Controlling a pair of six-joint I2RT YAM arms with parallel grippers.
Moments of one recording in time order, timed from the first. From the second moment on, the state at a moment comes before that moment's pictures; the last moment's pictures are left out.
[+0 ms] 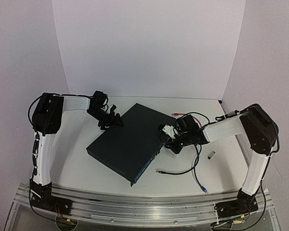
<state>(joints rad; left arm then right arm) -0.37 2.27 1.70 -0.55 0.53 -0.33 0.63 1.88 0.99 0.00 -0.15 -0.31</state>
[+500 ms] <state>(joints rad) -0.37 2.27 1.71 -0.56 0.53 -0.32 0.63 1.67 0.81 -0.09 -0.05 -0.26</state>
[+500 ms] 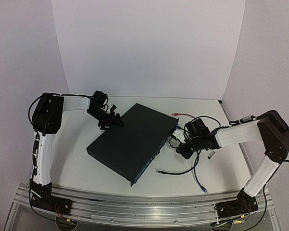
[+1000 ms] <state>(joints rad) -0.37 2.26 1.68 -0.53 0.53 -0.33 0.59 1.38 0.84 -0.38 0.43 0.29</state>
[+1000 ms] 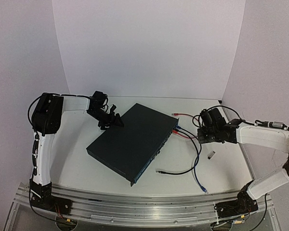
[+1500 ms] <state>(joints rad) -0.37 2.26 1.68 -0.52 0.53 -0.34 0.36 1.33 0.68 -0.67 0.44 0.87</state>
